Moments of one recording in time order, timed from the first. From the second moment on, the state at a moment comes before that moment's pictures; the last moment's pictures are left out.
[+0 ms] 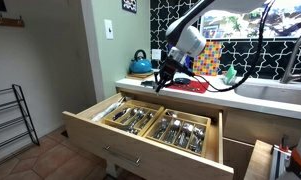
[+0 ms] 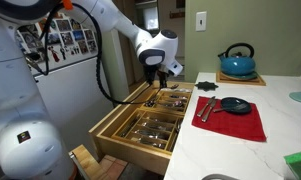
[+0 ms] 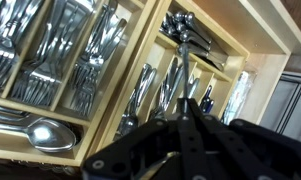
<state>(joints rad) -0.03 0.02 -0.03 -2.23 0.69 2.43 0.17</state>
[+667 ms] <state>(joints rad) 0.02 0.32 0.11 -2.10 1.08 2.87 0.17</state>
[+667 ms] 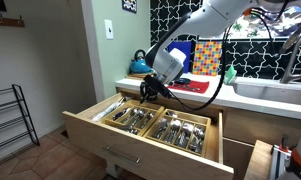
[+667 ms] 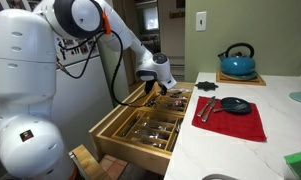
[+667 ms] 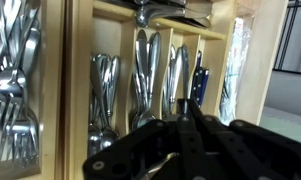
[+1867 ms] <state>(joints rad) 0.00 0.47 0.13 -1.99 1.21 2.91 0.11</state>
